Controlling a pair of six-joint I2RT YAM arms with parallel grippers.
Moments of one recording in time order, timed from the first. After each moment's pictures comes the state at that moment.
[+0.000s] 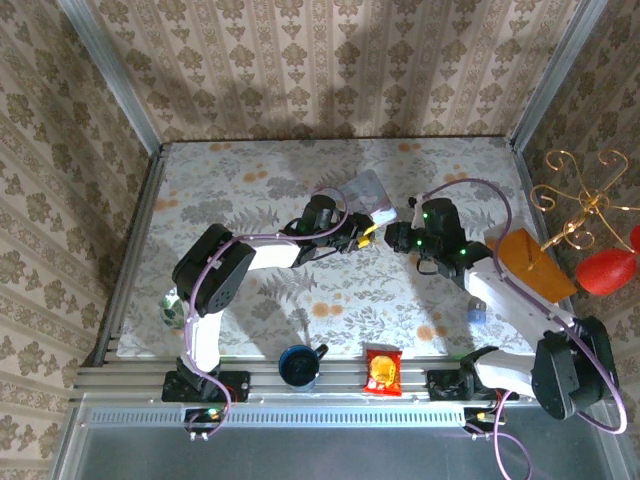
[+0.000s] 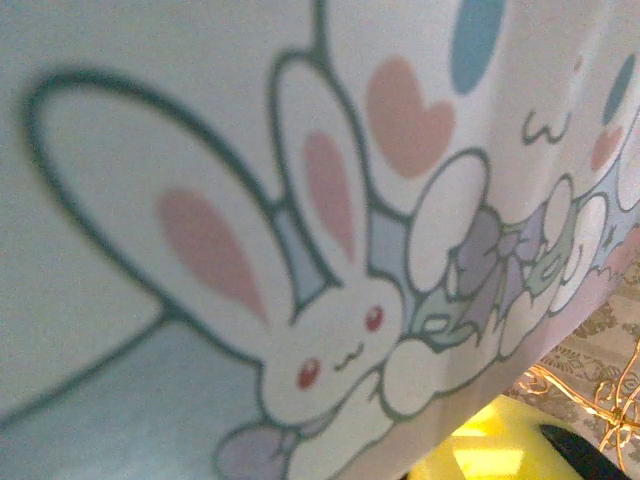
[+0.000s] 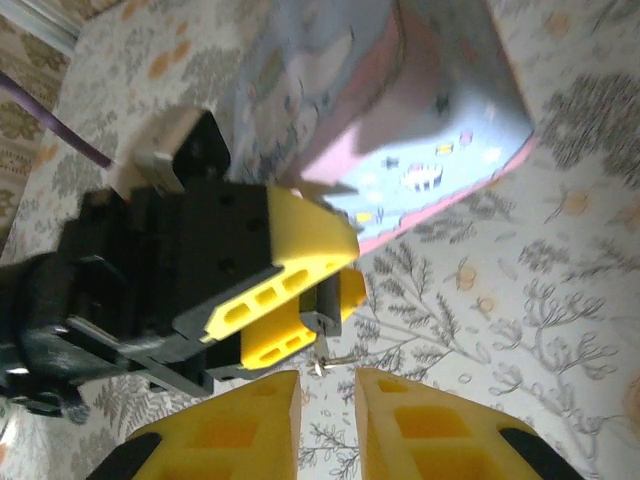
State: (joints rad) left arm -0.76 1.99 1.11 0.45 0.48 -1.53; right arm 0.34 1.23 0.75 -0.18 -0.21 0.52
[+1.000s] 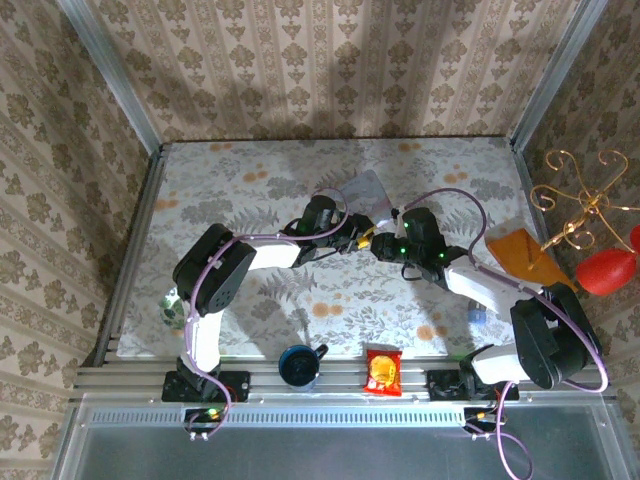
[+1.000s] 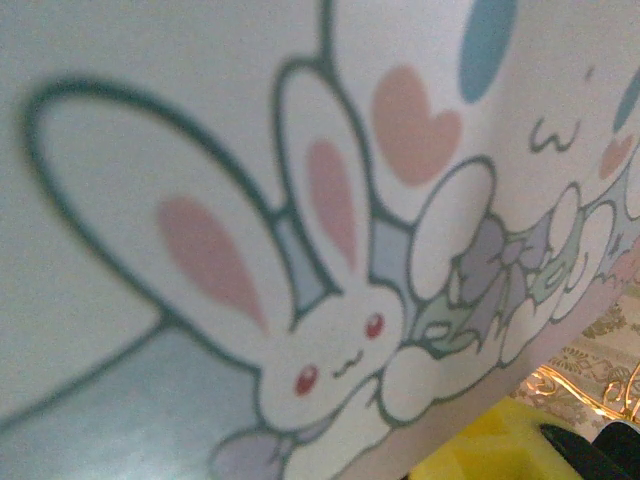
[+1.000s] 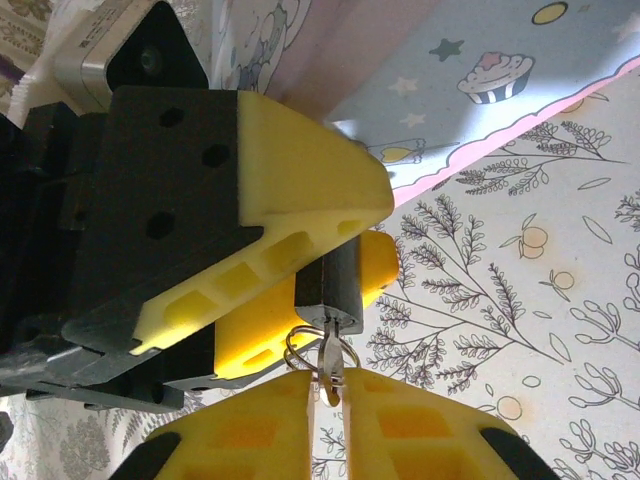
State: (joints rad) left arm -0.76 1.99 1.11 0.45 0.47 -1.52; right arm 0.41 1.38 0.69 0.00 -0.22 0.58
